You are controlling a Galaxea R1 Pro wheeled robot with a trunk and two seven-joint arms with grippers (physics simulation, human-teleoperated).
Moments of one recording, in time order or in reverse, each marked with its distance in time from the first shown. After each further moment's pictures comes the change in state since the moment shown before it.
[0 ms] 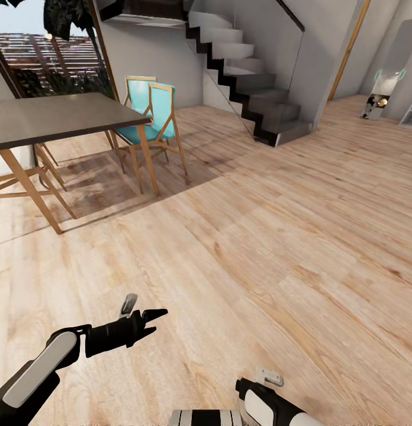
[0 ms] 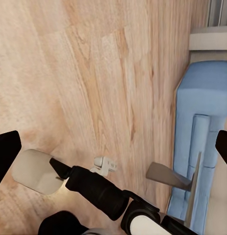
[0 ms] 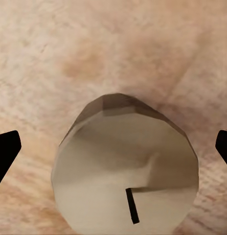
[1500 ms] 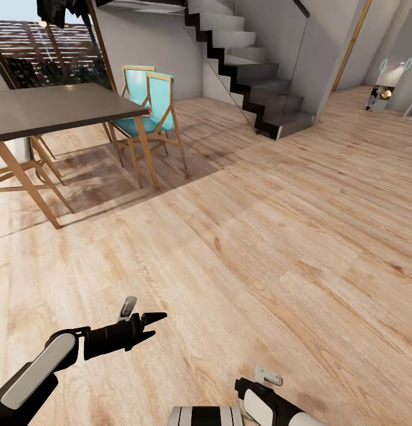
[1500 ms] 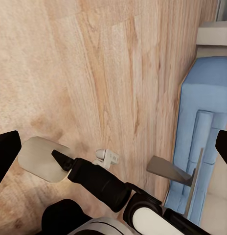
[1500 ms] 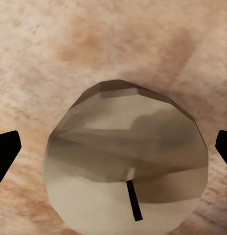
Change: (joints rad) left arm 0.006 0.006 0.001 0.009 0.006 0.025 0.000; right arm -0.001 0.003 -0.001 0.000 -0.001 0.000 0.003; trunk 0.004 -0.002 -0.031
